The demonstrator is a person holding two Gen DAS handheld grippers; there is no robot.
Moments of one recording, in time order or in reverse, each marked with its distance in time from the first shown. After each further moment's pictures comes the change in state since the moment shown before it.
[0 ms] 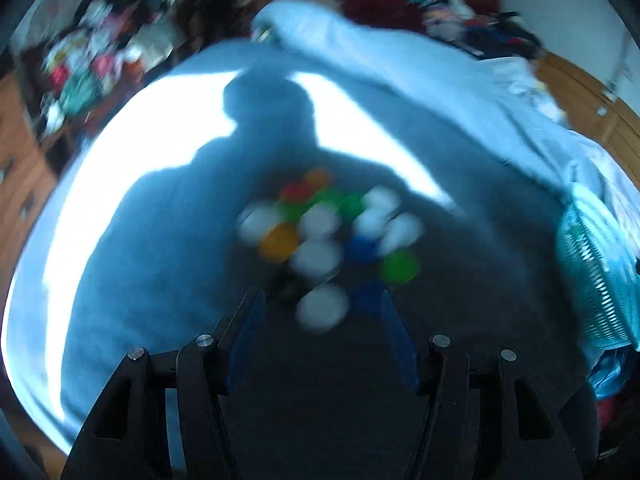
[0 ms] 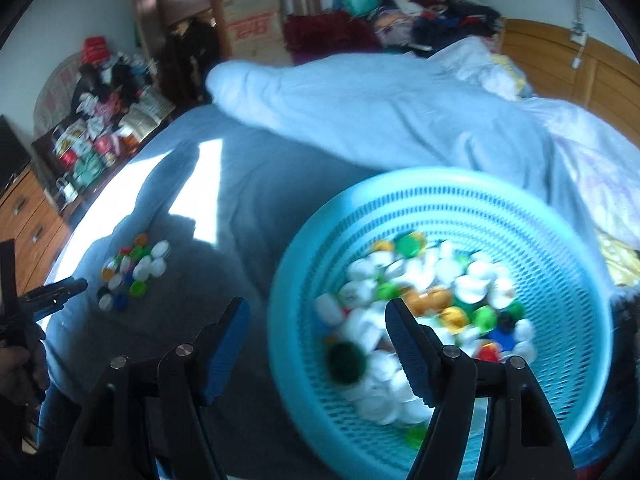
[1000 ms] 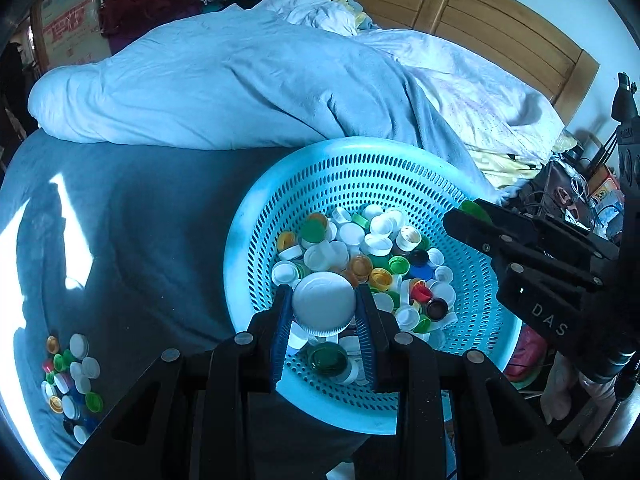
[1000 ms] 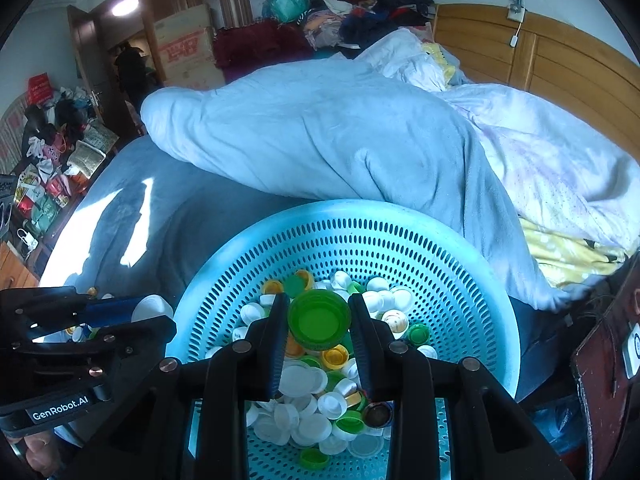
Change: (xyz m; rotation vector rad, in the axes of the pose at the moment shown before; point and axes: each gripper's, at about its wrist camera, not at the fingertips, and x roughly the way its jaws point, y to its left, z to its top) left arm -0.043 -0.418 0.067 0.527 0.158 -0.336; right arm -0.051 -0.113 0.048 0.160 -0.031 -0.172
